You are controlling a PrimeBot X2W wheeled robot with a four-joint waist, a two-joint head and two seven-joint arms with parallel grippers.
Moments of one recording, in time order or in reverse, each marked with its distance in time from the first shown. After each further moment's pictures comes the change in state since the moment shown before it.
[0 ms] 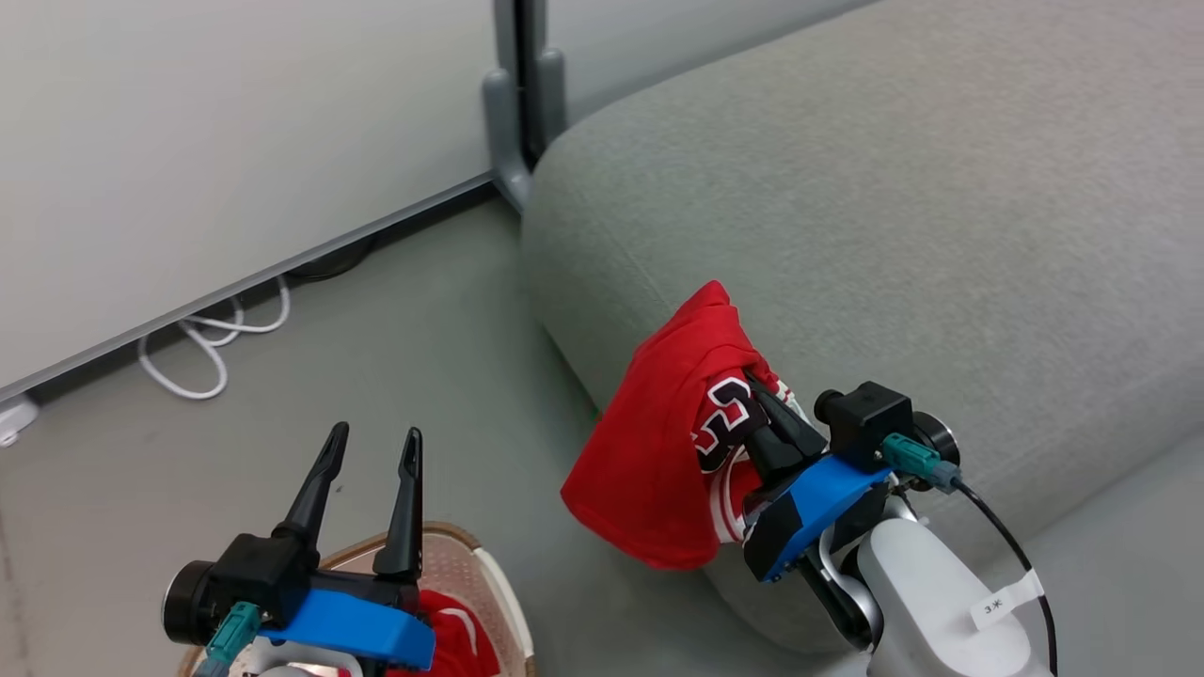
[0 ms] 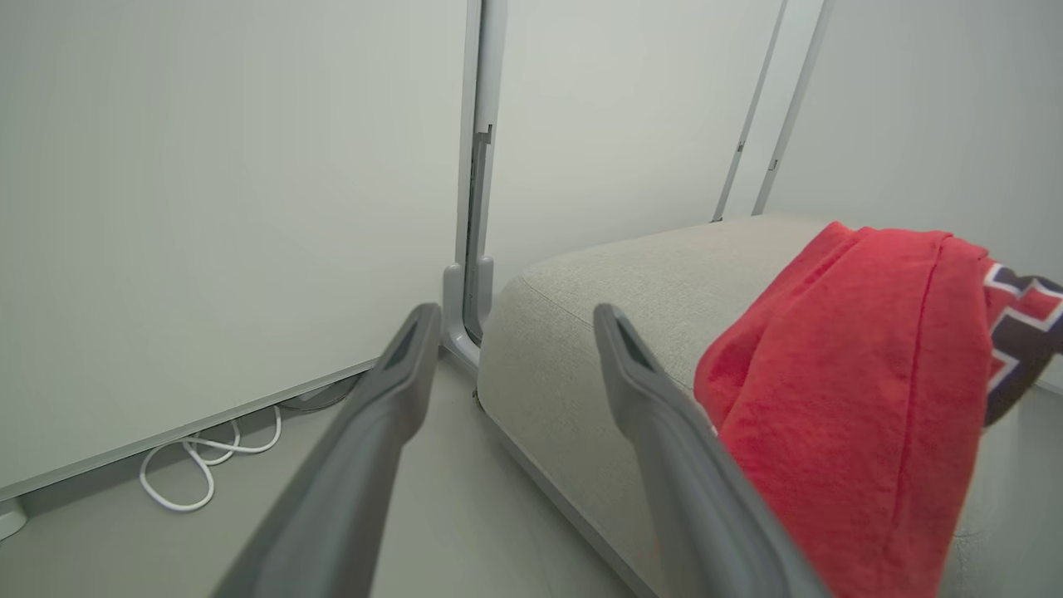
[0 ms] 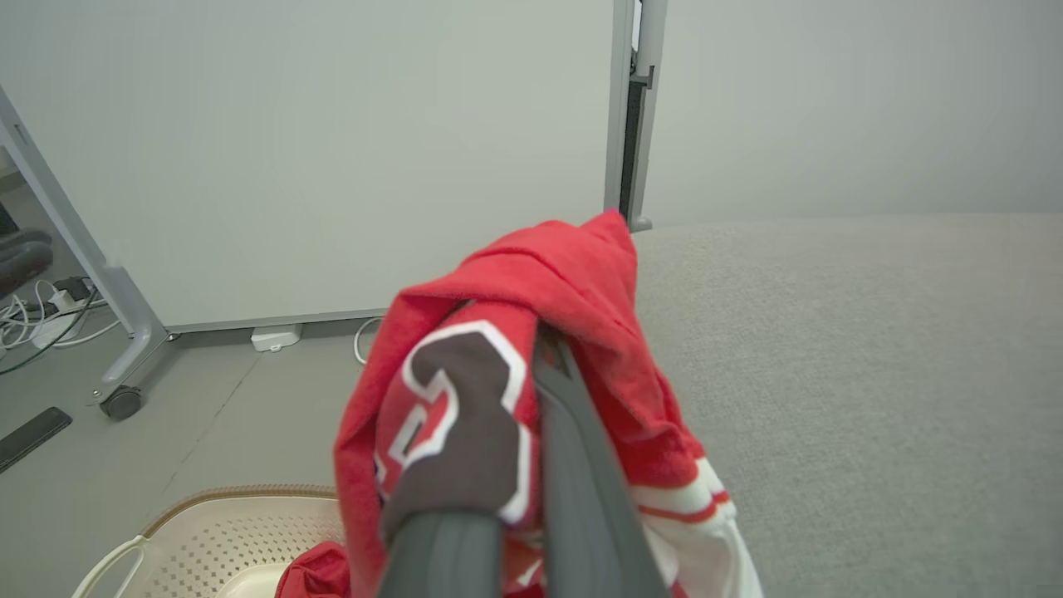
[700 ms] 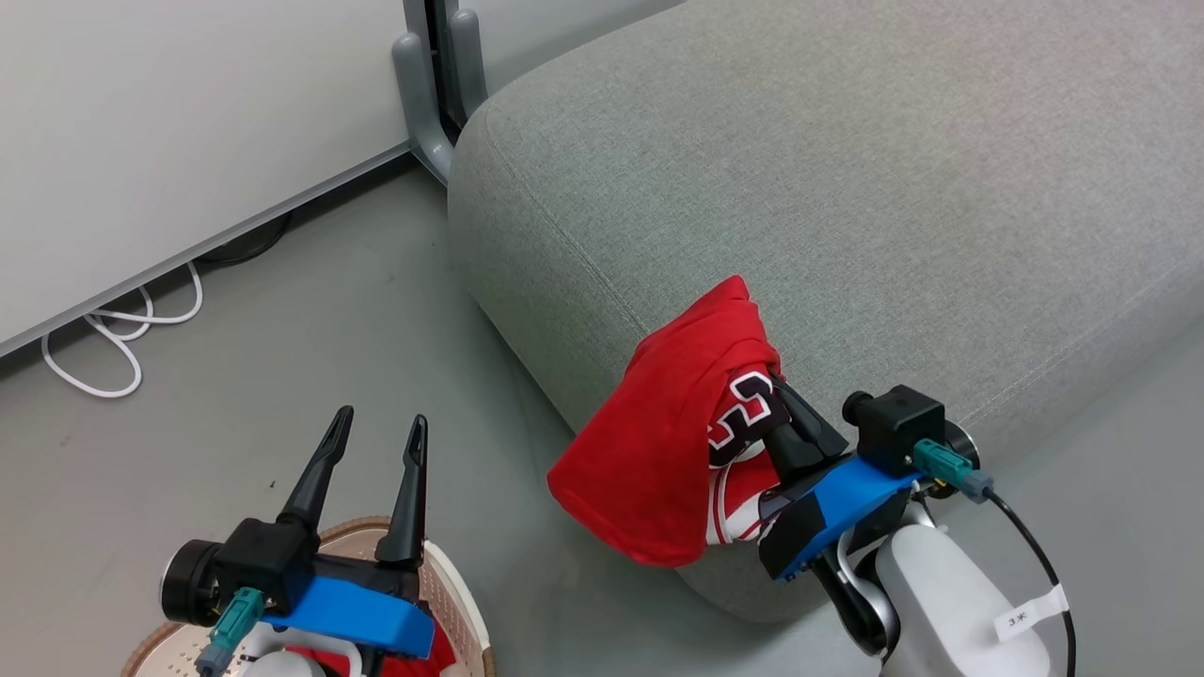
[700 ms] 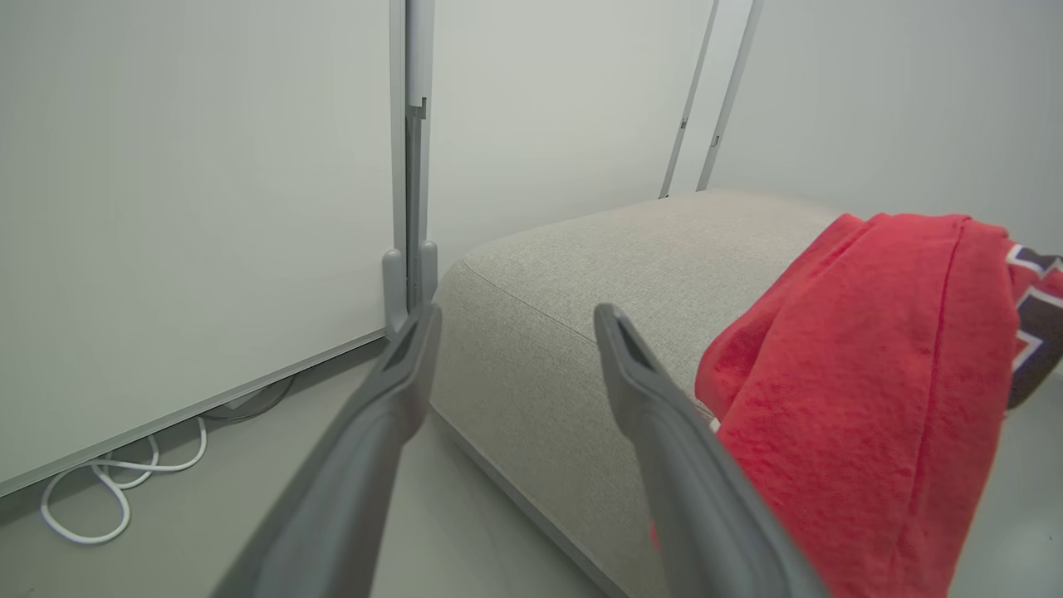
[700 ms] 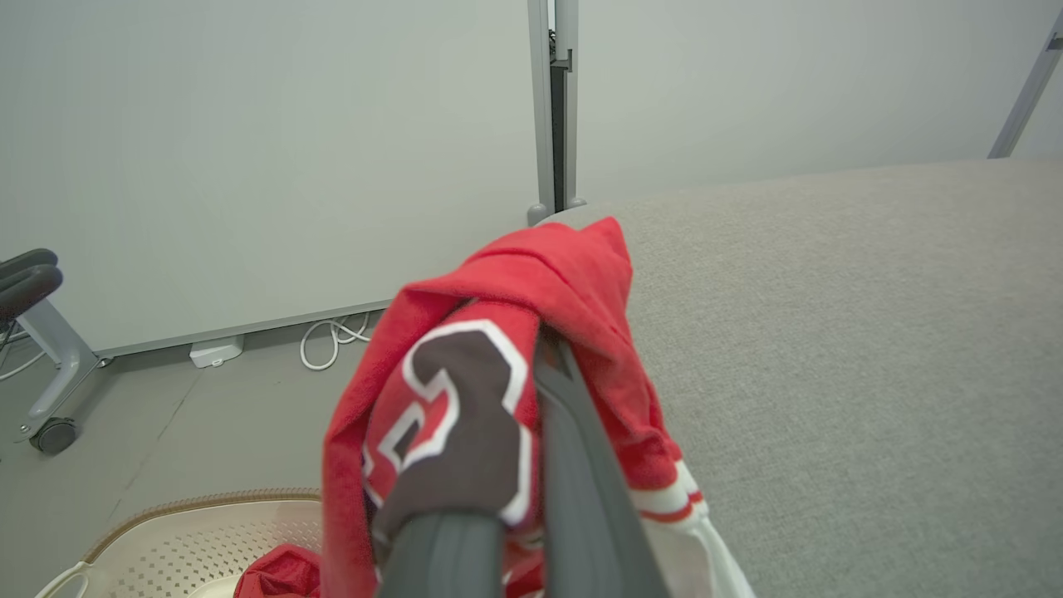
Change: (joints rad) left arm -0.028 0.023 -0.022 0.004 0.016 -0.005 0.000; right arm 0.046 -0.001 -0.048 -0.070 0.010 0.000 0.002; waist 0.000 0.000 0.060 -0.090
